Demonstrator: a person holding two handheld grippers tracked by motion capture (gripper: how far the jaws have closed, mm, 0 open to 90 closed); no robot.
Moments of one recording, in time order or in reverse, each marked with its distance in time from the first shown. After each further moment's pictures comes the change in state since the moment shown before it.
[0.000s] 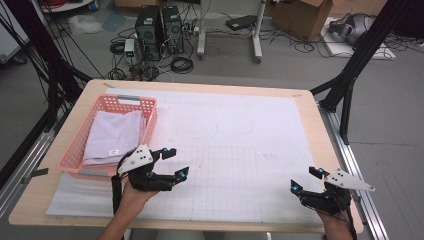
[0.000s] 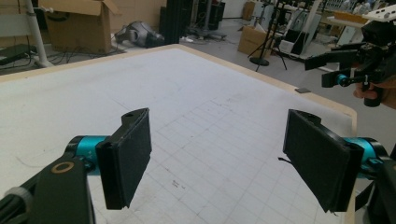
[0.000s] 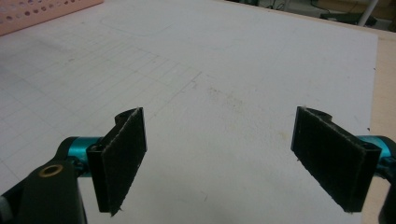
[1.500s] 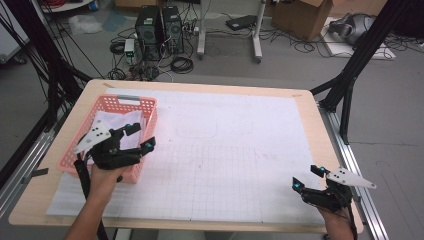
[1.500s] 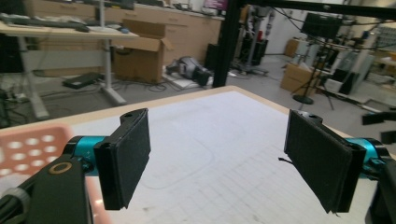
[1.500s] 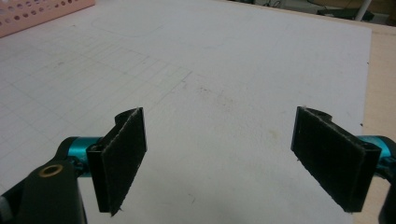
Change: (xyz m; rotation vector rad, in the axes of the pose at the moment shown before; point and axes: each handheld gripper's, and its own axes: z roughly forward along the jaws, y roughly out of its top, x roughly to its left) left arm 0.048 0.035 -0.051 -0.124 0.165 -0.017; right arm -0.009 -0.001 0.002 0.002 -0.010 0.019
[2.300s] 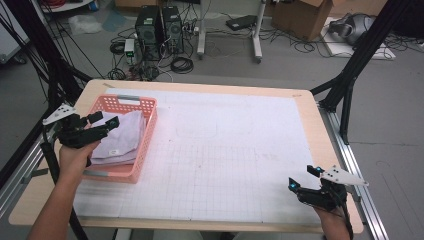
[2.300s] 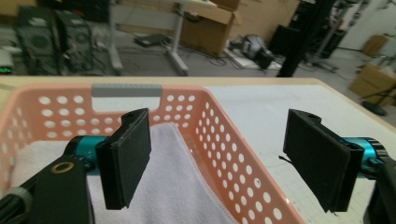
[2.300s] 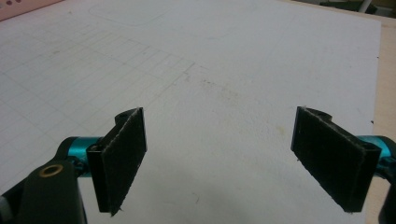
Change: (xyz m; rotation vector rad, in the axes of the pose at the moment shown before) left arm 0.098 0.011 -0.037 0.070 0.311 -0.140; right arm 0.004 0.000 0.010 0.033 -0.004 -0.010
